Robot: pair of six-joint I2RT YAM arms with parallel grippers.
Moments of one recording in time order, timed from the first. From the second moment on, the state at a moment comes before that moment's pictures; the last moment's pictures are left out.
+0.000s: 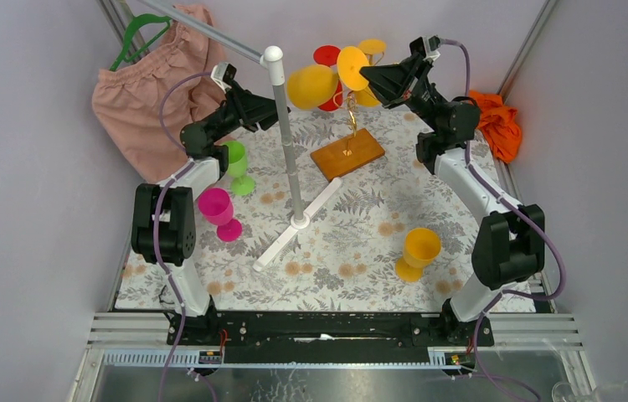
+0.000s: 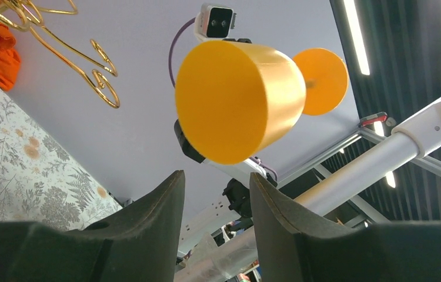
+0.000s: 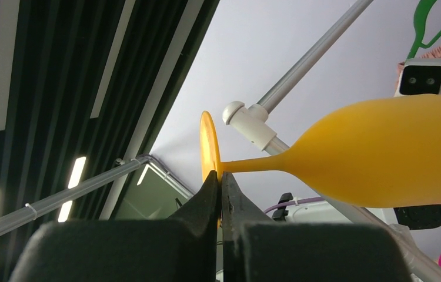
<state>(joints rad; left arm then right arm) -0.06 1.83 1.24 1.50 0.97 -1.97 0.26 1.65 1.37 1.19 -0.72 1.94</state>
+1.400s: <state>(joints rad) -0.05 1.67 1.20 1.52 0.93 -2.01 0.39 1.92 1.41 1.46 -0.59 2.09</state>
